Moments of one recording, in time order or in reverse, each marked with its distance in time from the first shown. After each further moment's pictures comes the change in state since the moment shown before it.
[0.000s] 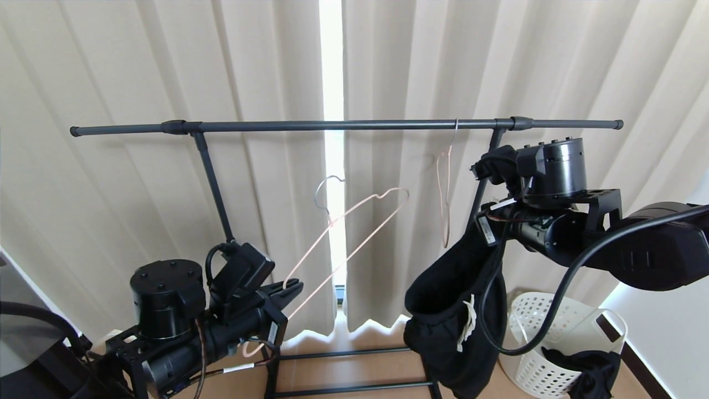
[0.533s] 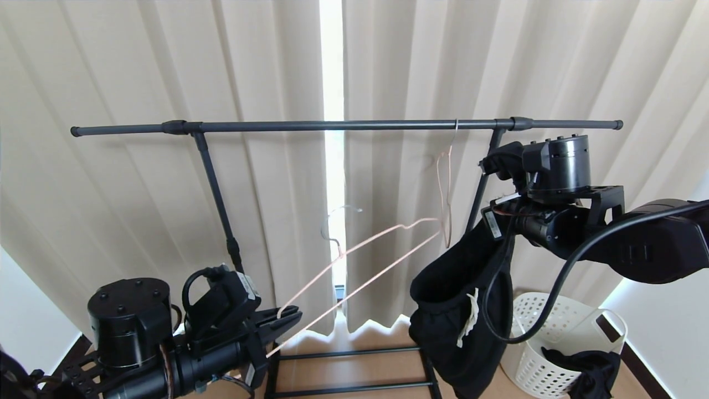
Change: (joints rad) left arm 0.007 -0.087 0.130 0.000 -0.201 0.116; right arm -0.029 0.009 -0.013 -0.020 -0.021 0.000
